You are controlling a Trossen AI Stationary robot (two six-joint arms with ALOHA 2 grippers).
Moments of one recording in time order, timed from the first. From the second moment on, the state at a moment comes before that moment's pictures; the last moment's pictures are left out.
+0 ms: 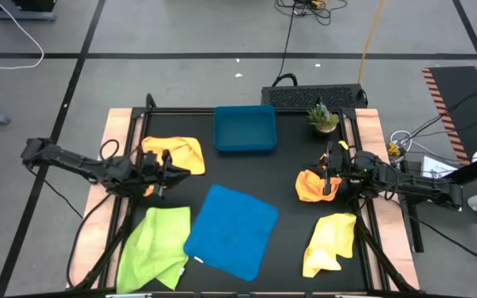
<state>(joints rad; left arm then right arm) -0.23 0.63 0.24 0.49 -0.25 -0.36 -0.24 0.13 0.02 0.04 -0.10 -0.09</state>
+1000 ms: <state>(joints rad) -0.24 1.12 0.51 0.38 -0.21 -0.26 -0.24 0.13 0.02 0.04 -0.10 -0.09</state>
